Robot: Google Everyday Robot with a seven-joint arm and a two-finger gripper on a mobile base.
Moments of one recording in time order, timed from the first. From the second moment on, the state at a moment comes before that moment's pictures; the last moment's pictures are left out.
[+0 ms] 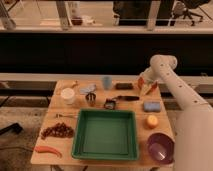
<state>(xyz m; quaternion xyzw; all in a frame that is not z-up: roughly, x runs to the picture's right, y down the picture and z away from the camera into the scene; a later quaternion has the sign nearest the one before) 0.265 -0.028 0.931 -0.20 -0.08 0.06 0.98</state>
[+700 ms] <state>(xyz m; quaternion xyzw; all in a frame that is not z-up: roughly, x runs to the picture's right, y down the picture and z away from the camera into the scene) 0.313 -0.002 0.977 -0.22 -0.04 0.08 0.97</state>
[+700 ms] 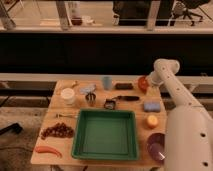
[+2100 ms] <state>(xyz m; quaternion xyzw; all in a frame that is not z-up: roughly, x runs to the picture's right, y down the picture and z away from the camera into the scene) 0.312 -0.072 0.861 -0.09 -0.10 0.09 0.99</state>
